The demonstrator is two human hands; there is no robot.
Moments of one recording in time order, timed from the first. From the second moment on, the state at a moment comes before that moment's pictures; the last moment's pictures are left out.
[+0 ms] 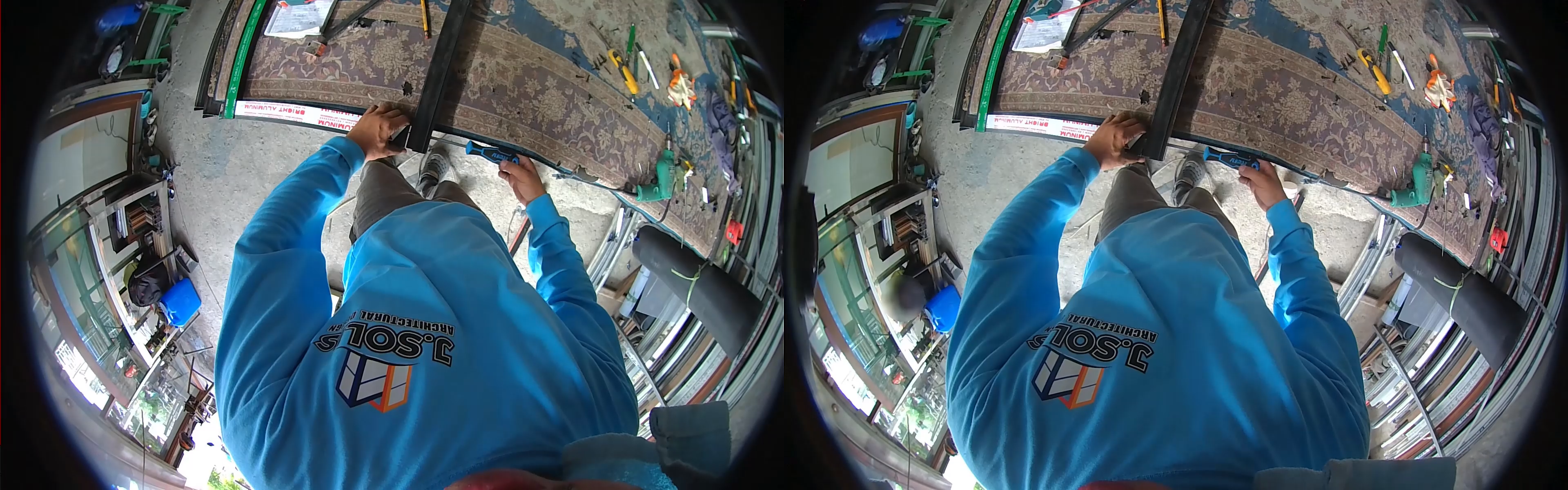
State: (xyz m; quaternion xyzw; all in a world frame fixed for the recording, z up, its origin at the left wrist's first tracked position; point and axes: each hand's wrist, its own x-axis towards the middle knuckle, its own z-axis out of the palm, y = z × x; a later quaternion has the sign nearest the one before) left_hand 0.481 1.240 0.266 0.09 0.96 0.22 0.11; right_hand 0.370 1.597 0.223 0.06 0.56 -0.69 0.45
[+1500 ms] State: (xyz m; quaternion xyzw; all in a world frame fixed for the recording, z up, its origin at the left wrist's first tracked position) left_hand 0.464 1.242 0.287 0.18 0.94 0.24 0.14; right_hand 0.306 1.589 0.286 -0.28 0.77 -0.32 0.47
